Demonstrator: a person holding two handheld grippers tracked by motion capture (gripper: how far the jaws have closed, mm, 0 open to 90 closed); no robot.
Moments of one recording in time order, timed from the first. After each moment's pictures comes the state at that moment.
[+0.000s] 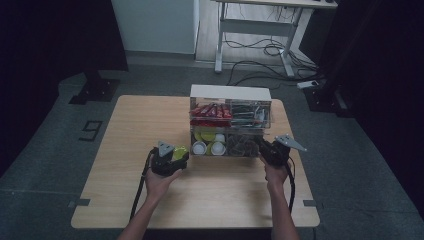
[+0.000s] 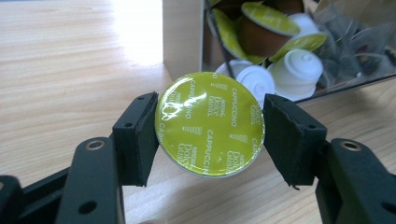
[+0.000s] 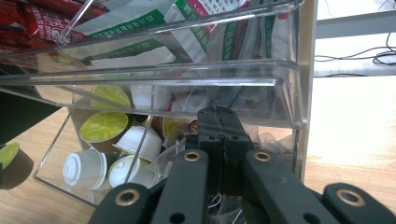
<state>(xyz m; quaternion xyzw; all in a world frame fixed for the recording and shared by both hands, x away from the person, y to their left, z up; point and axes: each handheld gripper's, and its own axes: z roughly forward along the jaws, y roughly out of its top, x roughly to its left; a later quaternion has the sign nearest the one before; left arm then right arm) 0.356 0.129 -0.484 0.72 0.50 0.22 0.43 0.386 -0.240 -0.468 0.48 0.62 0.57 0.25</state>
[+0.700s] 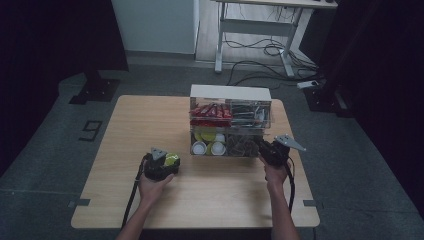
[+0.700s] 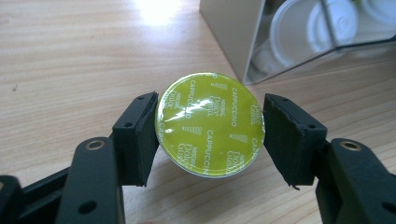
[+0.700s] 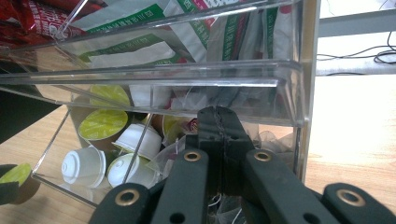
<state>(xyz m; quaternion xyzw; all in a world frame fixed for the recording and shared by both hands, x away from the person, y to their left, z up) 0.359 0.155 -0.519 0.72 0.53 0.21 0.38 0.387 -0.240 -0.470 0.49 0.62 0.57 0.25</state>
